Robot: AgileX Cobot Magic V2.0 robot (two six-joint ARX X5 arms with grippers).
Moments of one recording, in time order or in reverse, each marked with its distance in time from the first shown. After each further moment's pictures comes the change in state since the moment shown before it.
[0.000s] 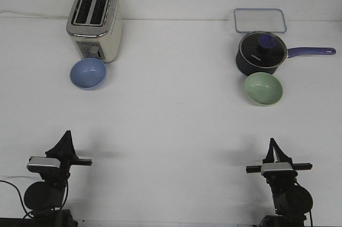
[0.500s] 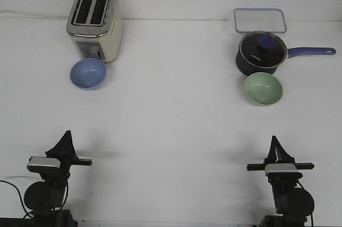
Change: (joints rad) left arm 0.000 0.000 0.000 0.000 0.000 0.000; right arm 0.001 0.000 0.000 0.084 -0.006 0.104
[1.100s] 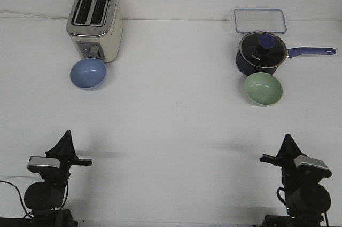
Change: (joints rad) left arm 0.000 0.000 0.000 0.000 0.000 0.000; right arm 0.000 0.188 0.350 -0.308 0.113 0.471
